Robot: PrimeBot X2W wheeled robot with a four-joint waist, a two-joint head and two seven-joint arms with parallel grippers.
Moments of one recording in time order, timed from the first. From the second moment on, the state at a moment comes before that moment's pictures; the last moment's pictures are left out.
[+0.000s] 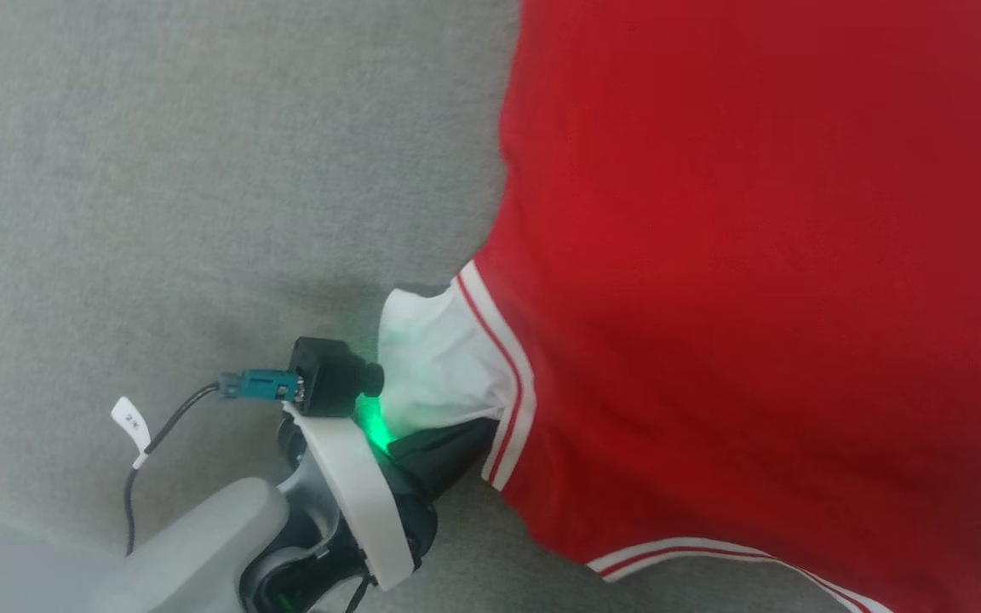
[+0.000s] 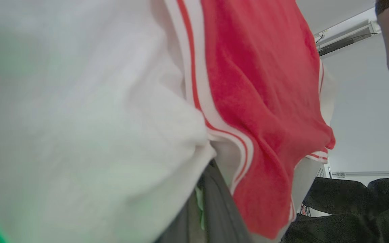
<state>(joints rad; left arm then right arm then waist) -0.50 0.52 -0.86 0.10 -1.19 -0.15 0.05 -1.17 -0.66 0.13 0.54 0.52 0.13 0.84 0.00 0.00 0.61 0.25</state>
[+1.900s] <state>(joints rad) -0.41 0.64 -0.94 0.25 -1.35 -0.13 -0.24 0.18 -0.67 0.05 -0.28 0.93 0.13 0.97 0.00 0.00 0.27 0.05</state>
